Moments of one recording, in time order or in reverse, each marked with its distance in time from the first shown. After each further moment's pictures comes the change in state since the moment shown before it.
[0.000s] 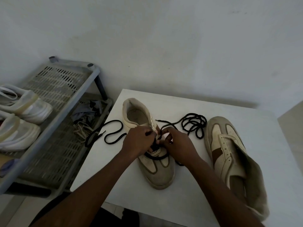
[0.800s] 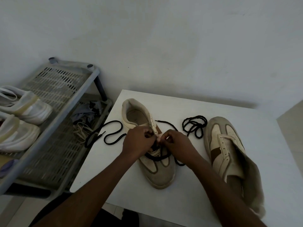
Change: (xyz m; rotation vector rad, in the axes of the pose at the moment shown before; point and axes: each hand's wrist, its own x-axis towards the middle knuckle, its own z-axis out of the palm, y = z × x) left_hand -0.001 -0.002 0.004 -0.073 0.069 0.000; right_hand 0.002 0.003 -0.002 0.046 -0.057 0.062
